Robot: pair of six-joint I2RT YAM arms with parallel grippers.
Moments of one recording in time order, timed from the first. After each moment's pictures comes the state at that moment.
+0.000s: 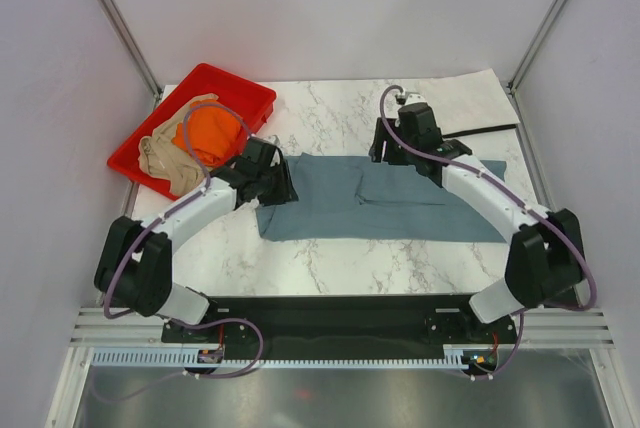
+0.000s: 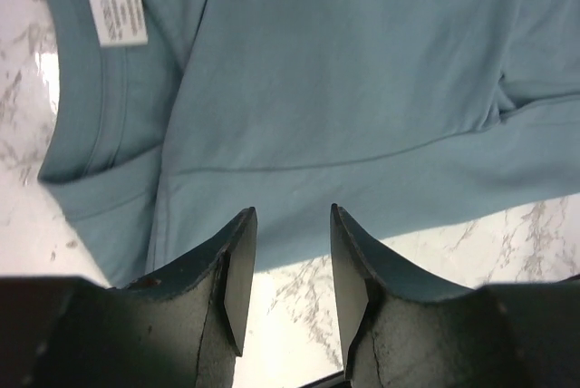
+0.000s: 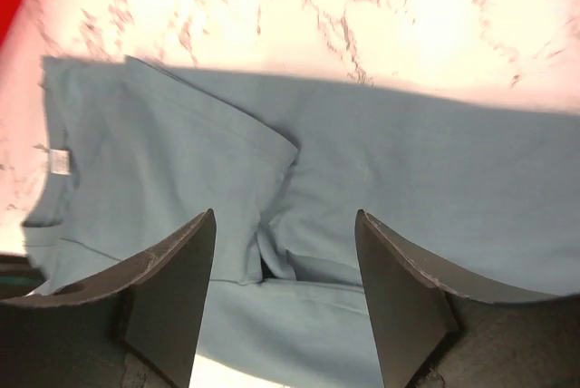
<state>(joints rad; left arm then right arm) -0.46 1.43 0.92 -0.41 0.08 -0.58 0.43 1.57 1.18 -0.31 0.05 0.41</state>
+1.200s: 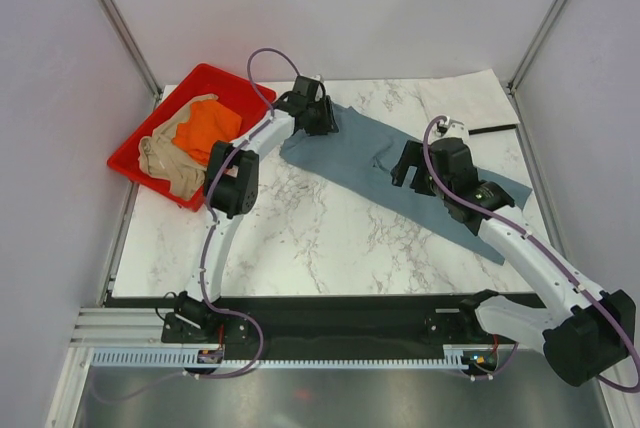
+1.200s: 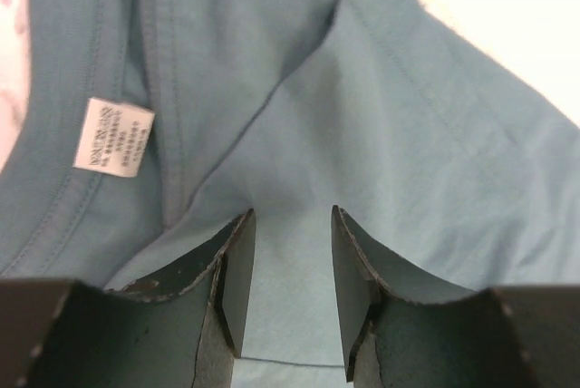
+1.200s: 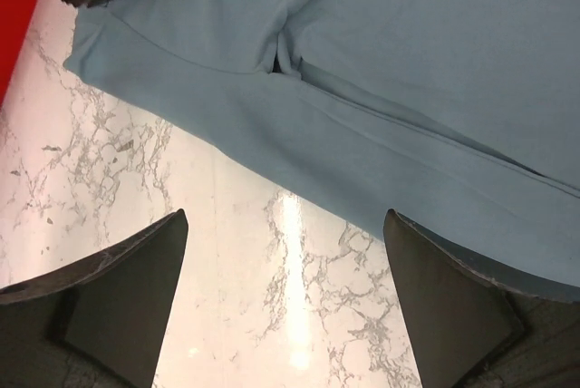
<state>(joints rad) -0.42 2.48 2.12 -0.41 0.14 -0.49 0.43 1.10 0.91 -0.41 0.19 0.56</state>
